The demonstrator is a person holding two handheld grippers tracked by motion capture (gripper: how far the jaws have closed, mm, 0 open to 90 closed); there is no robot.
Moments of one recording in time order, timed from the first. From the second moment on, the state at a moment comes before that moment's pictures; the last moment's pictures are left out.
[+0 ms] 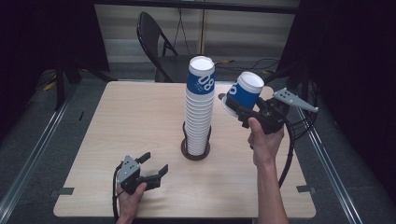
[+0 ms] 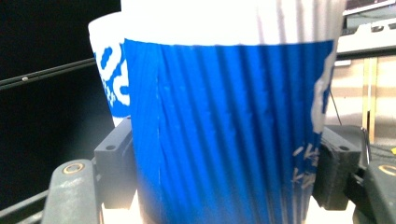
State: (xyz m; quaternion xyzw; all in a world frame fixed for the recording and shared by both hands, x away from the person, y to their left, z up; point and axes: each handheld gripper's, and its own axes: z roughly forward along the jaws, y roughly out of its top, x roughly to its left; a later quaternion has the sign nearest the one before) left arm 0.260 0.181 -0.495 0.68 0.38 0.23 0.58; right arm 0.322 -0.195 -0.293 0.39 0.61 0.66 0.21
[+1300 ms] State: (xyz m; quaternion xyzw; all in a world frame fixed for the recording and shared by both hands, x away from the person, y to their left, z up) left arm 0.256 0.167 -0.488 0.68 0.35 0.18 0.62; right arm 0.281 -0.165 -0.409 0.43 0.61 0.66 0.11
